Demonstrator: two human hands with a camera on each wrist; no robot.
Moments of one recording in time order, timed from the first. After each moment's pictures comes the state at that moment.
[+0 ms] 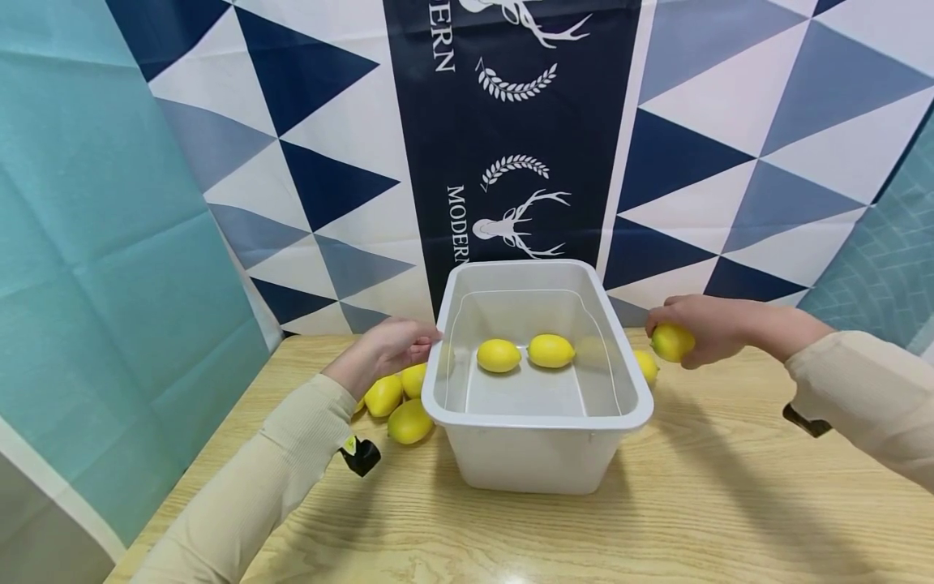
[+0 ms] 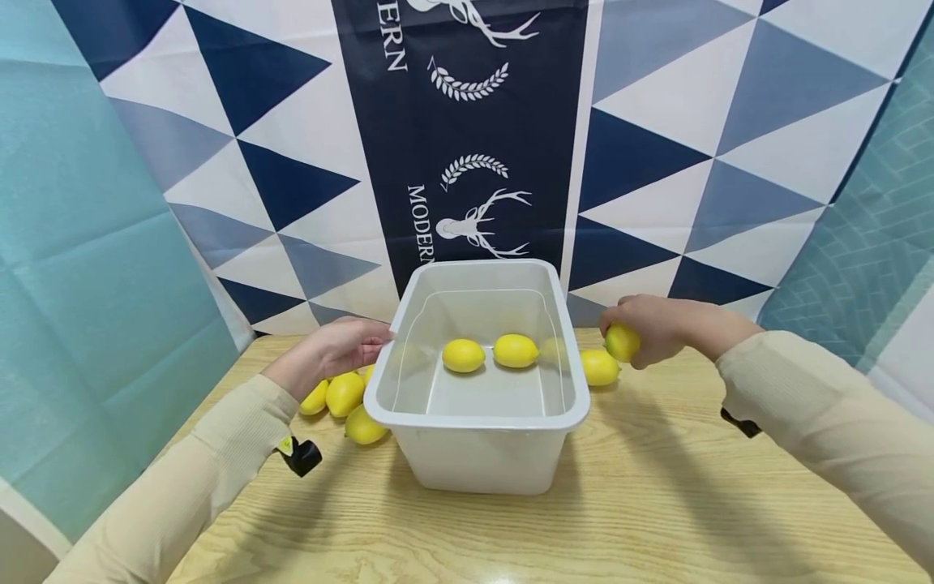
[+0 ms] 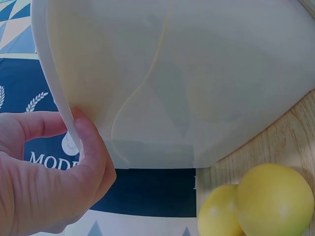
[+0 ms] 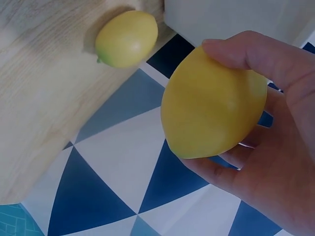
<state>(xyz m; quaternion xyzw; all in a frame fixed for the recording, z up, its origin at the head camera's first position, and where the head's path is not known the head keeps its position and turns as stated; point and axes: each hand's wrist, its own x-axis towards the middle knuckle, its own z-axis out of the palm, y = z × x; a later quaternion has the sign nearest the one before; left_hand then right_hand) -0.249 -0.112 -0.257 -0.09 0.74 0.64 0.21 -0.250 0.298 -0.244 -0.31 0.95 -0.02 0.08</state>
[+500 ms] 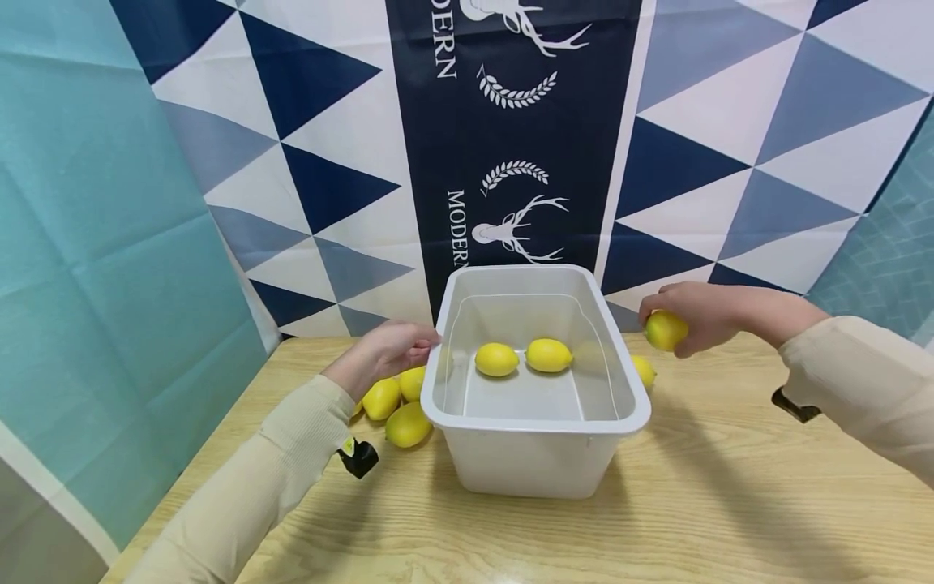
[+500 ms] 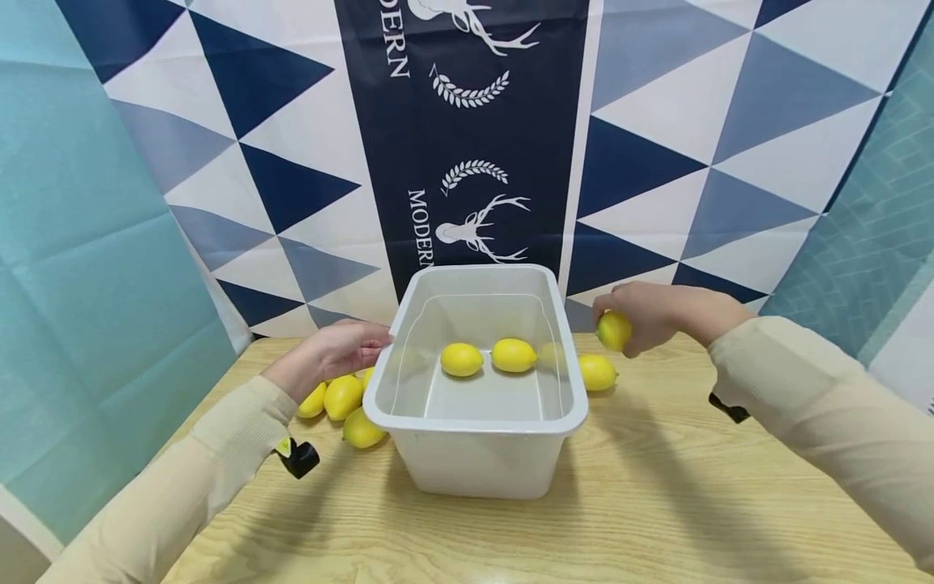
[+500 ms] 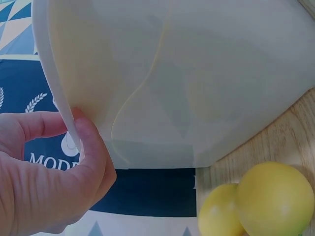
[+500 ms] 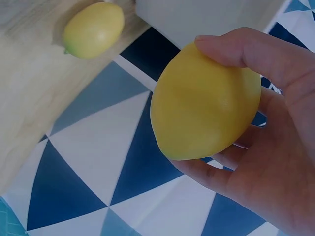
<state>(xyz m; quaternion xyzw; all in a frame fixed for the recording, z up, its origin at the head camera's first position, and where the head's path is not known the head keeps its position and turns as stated) -0.244 -0.113 -0.255 -0.09 0.74 0.63 0.21 -0.249 0.287 -0.219 -0.30 0.95 0.00 0.07</state>
